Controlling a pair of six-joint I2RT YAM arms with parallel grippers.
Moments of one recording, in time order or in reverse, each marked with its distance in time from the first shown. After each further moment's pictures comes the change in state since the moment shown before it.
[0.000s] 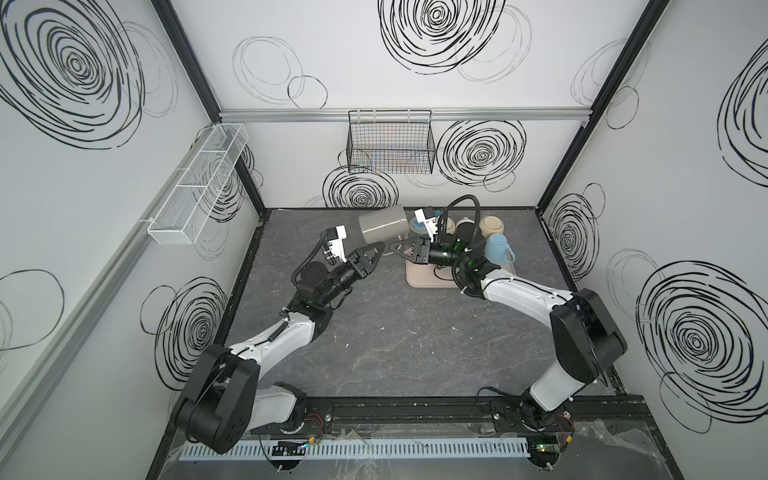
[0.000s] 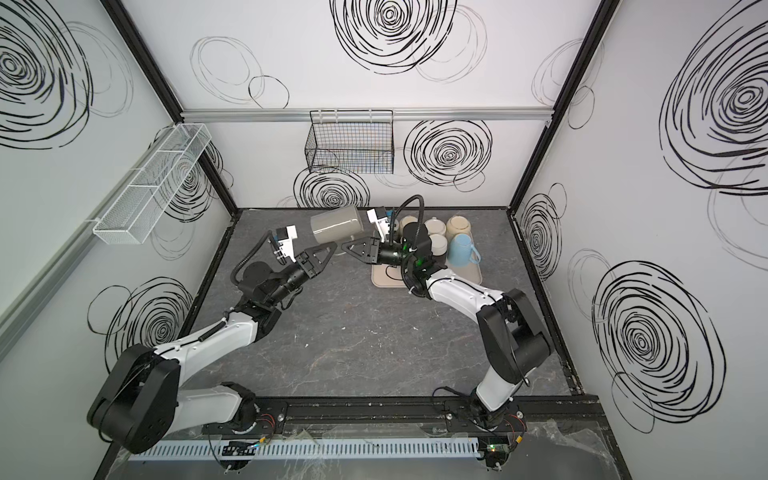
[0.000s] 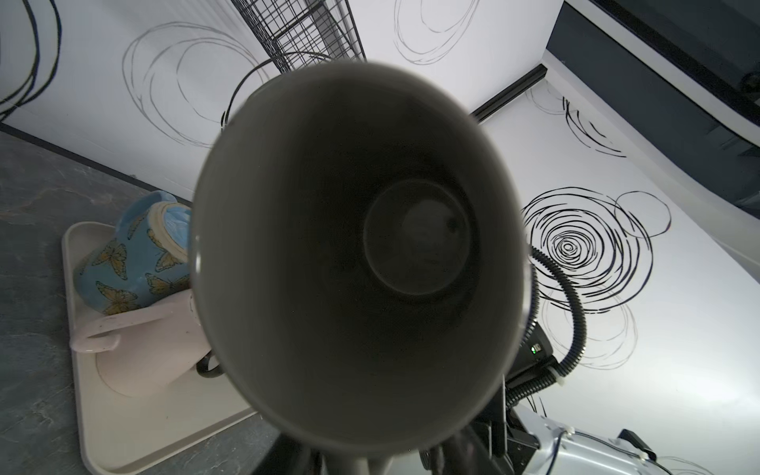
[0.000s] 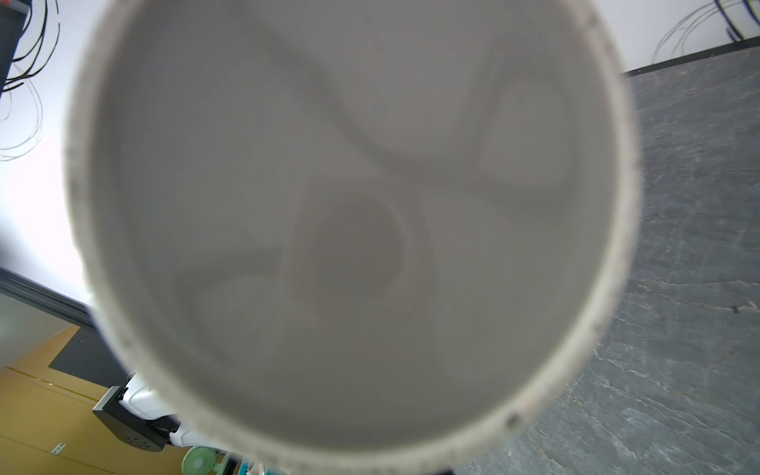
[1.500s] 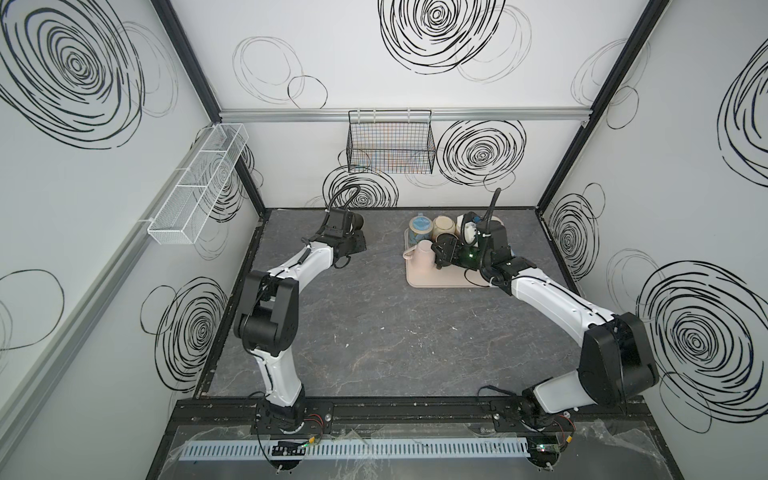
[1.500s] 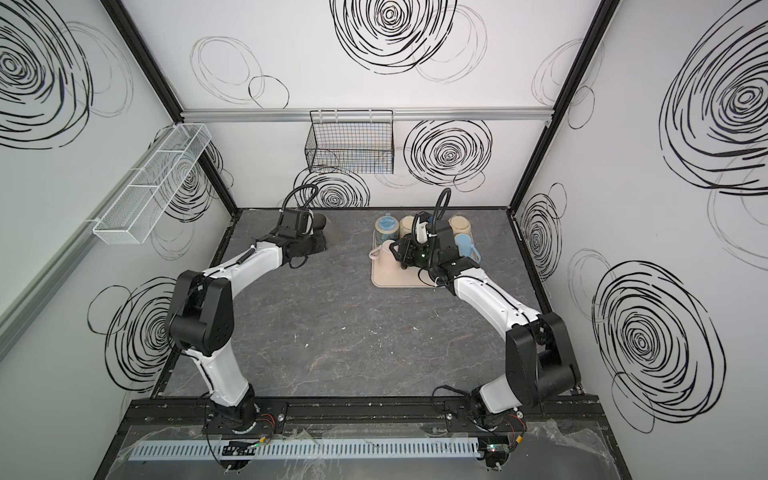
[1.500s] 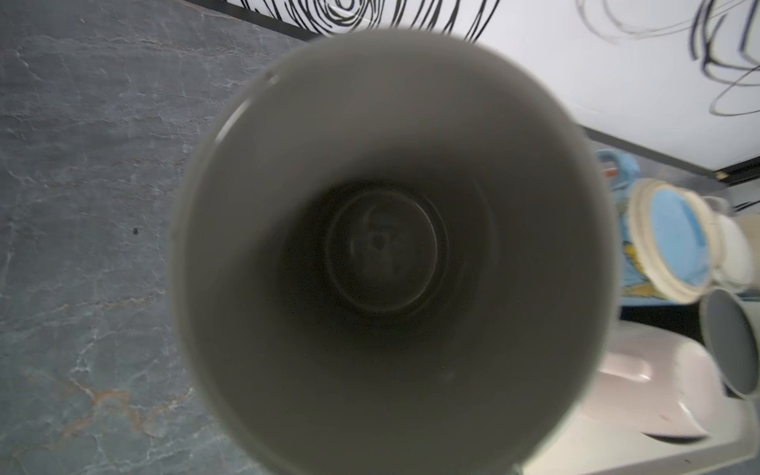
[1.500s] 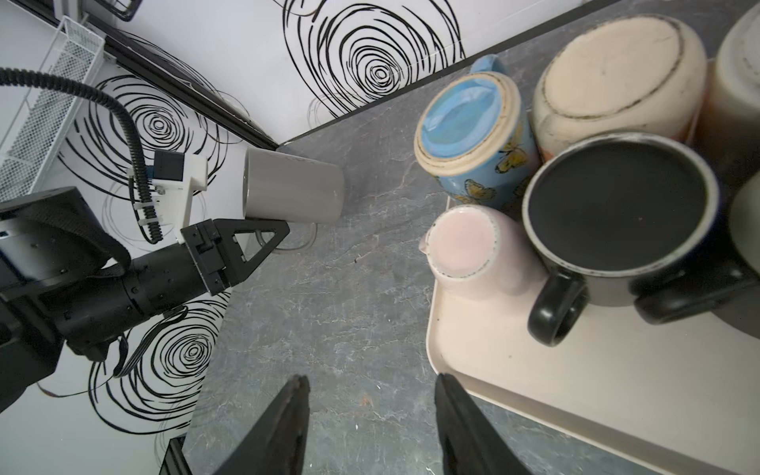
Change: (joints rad) left arm 0.120 0.600 0.826 -1.220 -0.429 0.686; right arm -0.196 -0.188 -0.022 -0.751 0.492 -0.369
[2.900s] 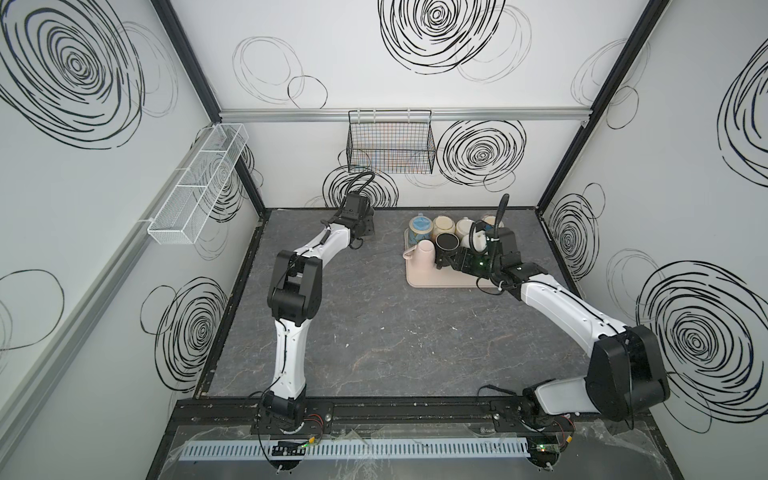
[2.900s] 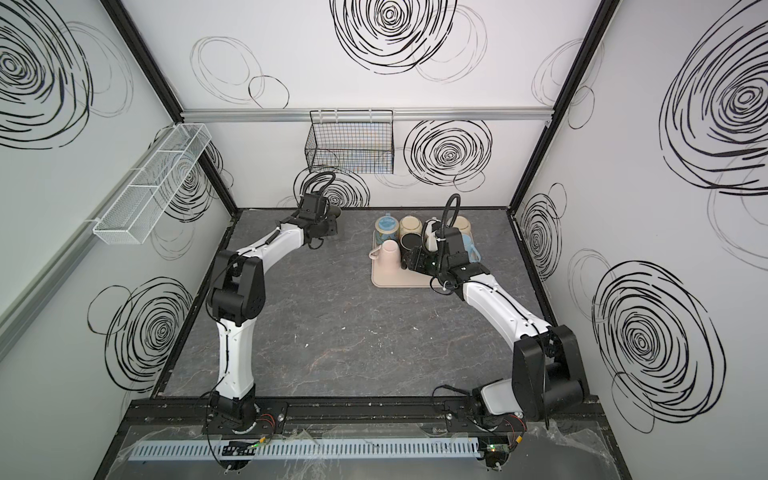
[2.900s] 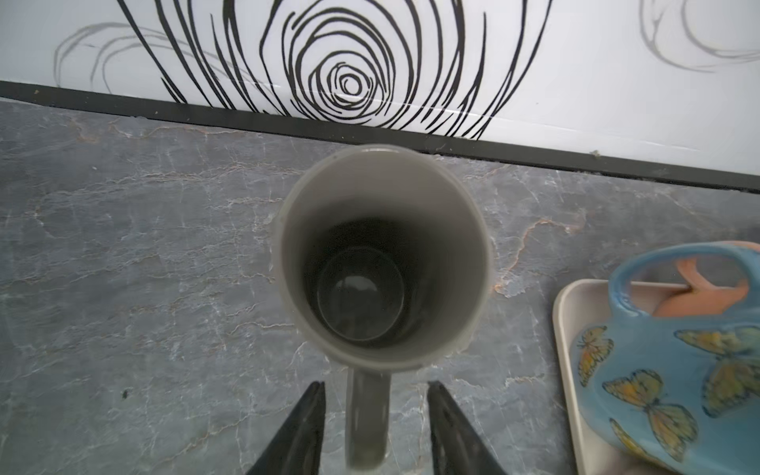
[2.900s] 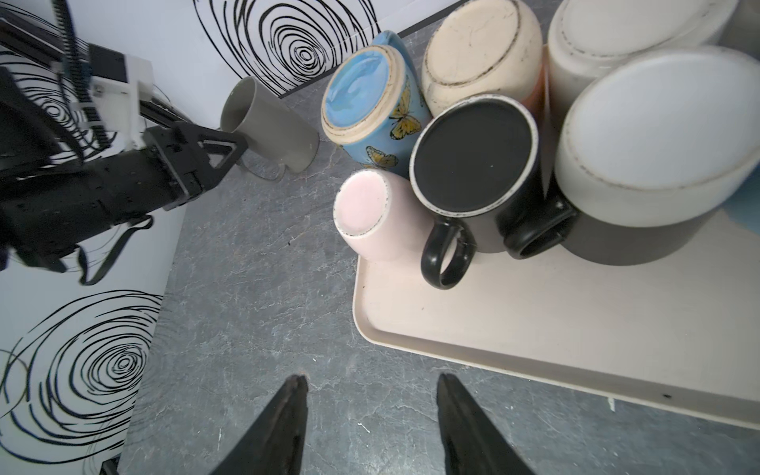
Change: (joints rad) left arm -0.031 0.250 0.332 -0.024 -0.150 0.087; right arm -0.055 -0.074 -0.056 -0.161 0.095 -0.083
